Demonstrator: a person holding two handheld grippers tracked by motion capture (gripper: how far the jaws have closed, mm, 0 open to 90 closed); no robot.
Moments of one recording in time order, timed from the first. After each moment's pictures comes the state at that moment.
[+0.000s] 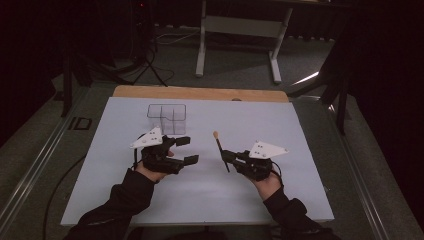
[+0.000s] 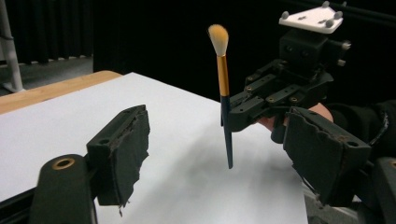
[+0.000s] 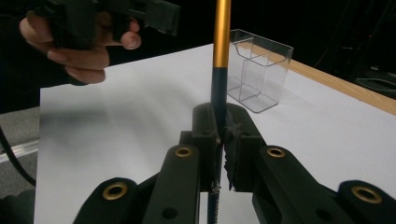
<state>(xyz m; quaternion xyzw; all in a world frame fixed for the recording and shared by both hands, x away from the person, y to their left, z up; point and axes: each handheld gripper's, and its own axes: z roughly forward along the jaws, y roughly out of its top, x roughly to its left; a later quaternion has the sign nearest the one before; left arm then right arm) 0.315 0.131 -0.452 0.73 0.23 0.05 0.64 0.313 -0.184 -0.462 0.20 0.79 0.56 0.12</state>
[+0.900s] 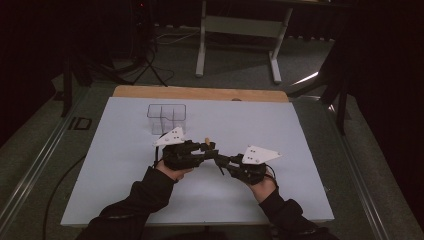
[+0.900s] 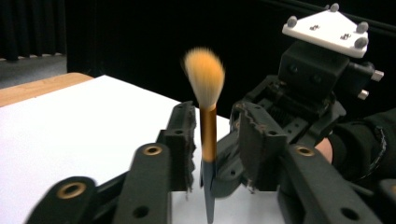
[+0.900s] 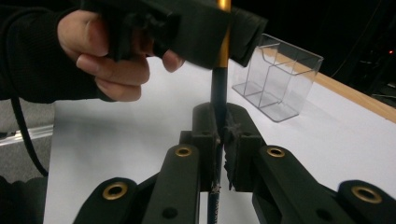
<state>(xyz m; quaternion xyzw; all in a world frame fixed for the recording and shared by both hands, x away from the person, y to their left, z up) 0.321 0.085 -0.452 0.73 0.21 0.02 0.65 0.306 -0.169 -0.466 0.16 0.80 0.56 0.12</state>
